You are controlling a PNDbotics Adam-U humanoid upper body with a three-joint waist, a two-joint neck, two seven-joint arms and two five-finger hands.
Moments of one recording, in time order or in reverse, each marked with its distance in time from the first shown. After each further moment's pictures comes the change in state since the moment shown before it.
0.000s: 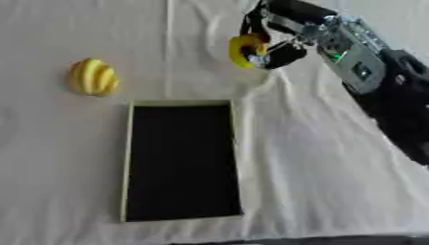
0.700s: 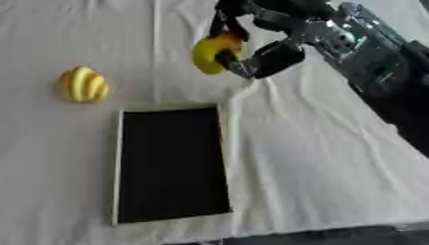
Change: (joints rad) left arm 0.006 0.004 0.000 0.000 -0.010 -0.006 0.008; right arm 0.062 -0.029 0.040 -0.339 -0.120 -0.130 0.024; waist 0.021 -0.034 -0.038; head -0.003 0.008
